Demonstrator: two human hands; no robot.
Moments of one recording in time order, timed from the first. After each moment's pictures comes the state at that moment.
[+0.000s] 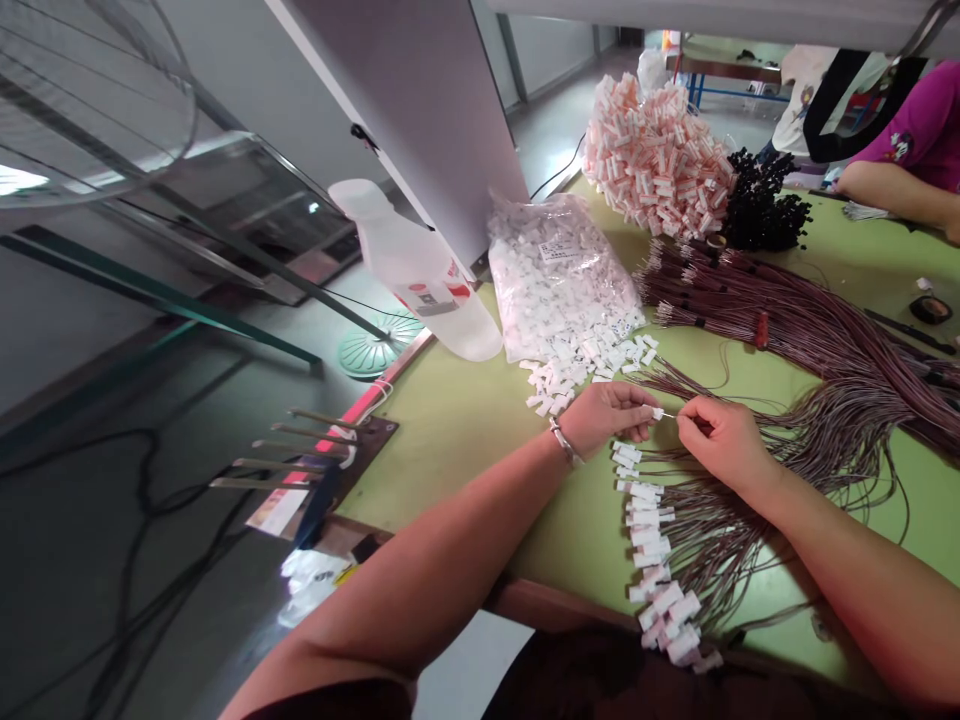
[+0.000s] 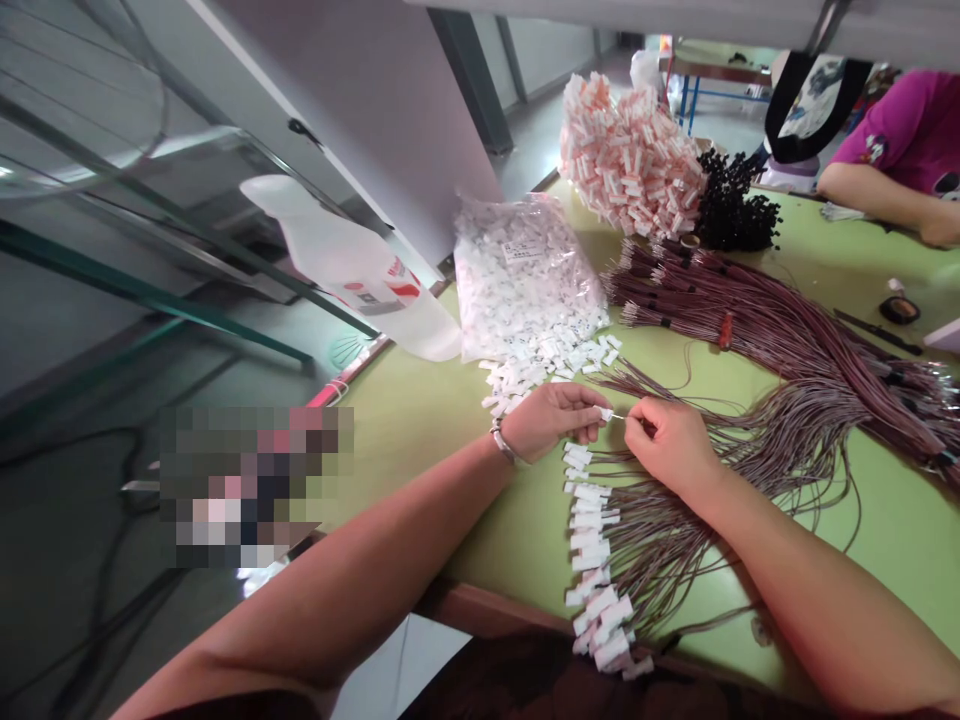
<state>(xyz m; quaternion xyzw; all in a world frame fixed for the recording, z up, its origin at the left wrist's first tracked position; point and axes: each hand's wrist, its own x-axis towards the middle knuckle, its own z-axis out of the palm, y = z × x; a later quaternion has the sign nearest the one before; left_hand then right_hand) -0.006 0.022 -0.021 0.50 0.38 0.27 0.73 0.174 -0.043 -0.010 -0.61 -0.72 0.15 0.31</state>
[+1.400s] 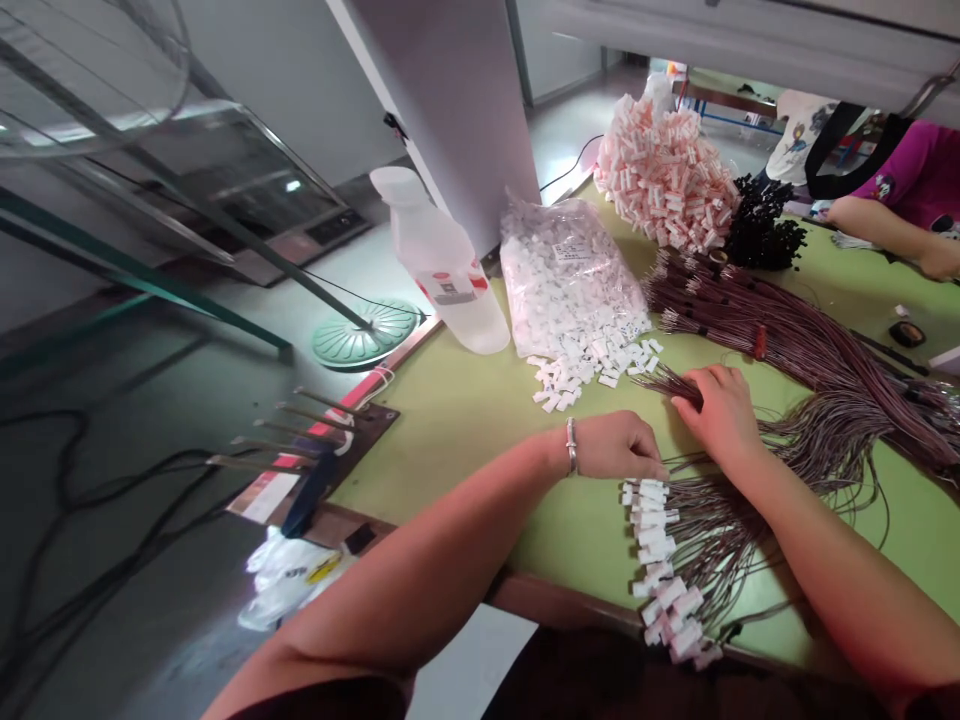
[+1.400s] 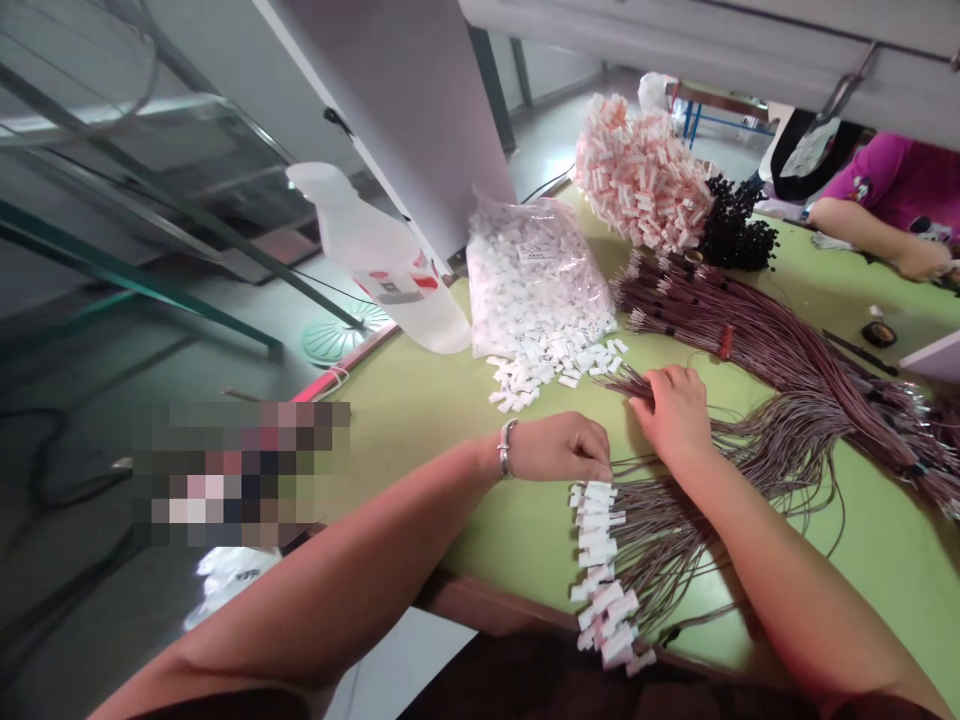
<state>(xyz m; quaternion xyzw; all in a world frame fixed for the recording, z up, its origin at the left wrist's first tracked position) -0.018 0.011 -0.007 0.78 0.24 0.12 0.57 0.174 -0.009 -0.007 -0.67 -0.73 -0.02 0.15</state>
